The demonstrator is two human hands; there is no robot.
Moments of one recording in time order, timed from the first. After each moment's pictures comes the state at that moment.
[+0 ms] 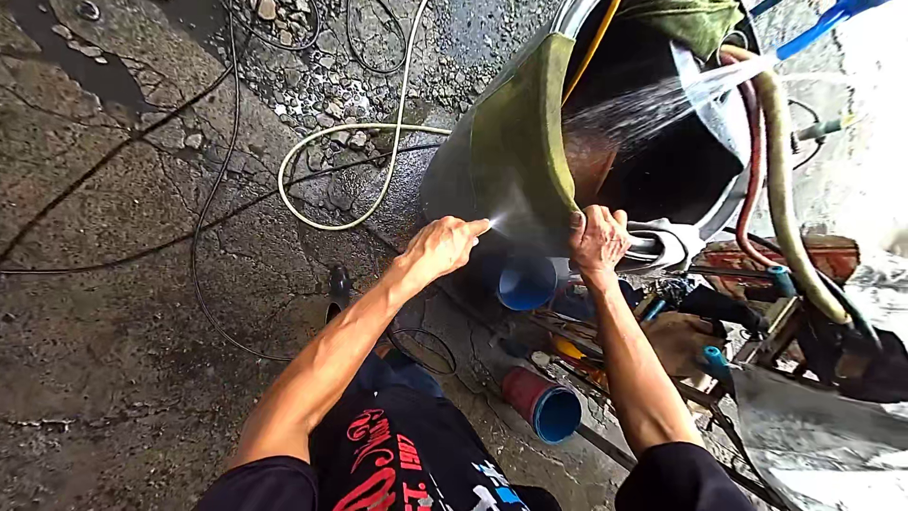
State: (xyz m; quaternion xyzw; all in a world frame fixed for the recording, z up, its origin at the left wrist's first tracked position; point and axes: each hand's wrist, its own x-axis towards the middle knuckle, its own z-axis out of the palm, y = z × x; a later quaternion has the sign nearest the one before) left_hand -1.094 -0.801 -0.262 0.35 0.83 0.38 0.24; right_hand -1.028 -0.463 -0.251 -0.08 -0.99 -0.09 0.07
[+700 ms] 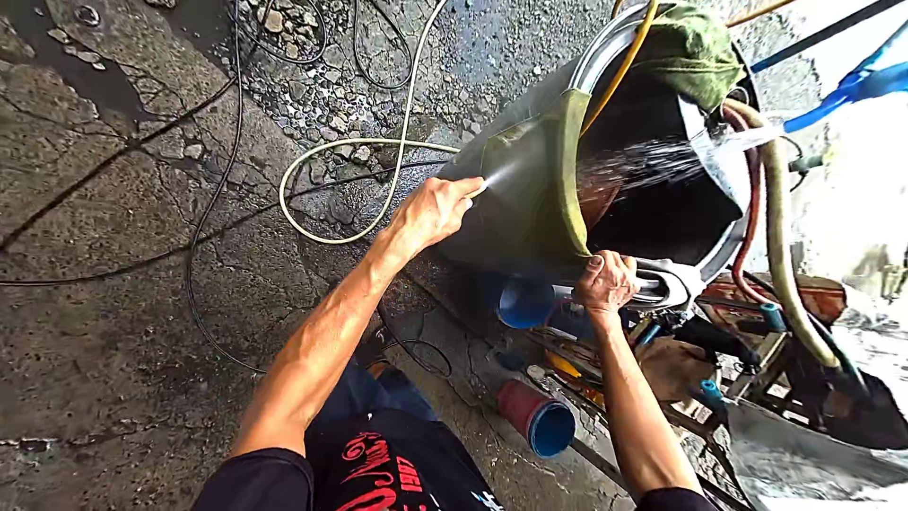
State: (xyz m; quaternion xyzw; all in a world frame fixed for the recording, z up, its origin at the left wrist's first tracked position) left_hand -1.221 -0.841 -0.260 0.30 0.83 0.44 0.17; right_hand -1.040 -0.470 -0.257 -0.15 -0.98 -0.09 0.08
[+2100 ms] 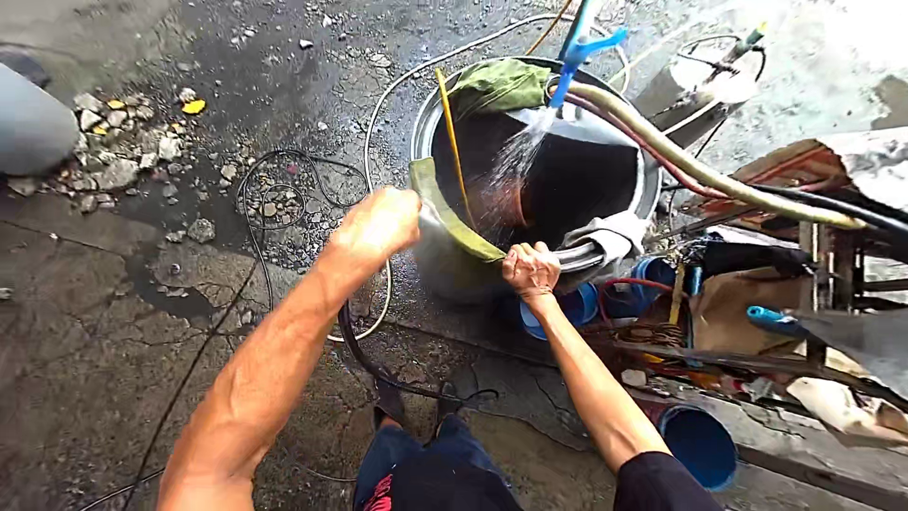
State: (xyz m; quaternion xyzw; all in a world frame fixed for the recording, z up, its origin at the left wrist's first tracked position) left_hand -1.237 -0.716 -0.049 0.40 0.90 0.03 0.18; right_hand -1.039 -0.475 -0.265 -0.19 -0.97 0.01 0.18
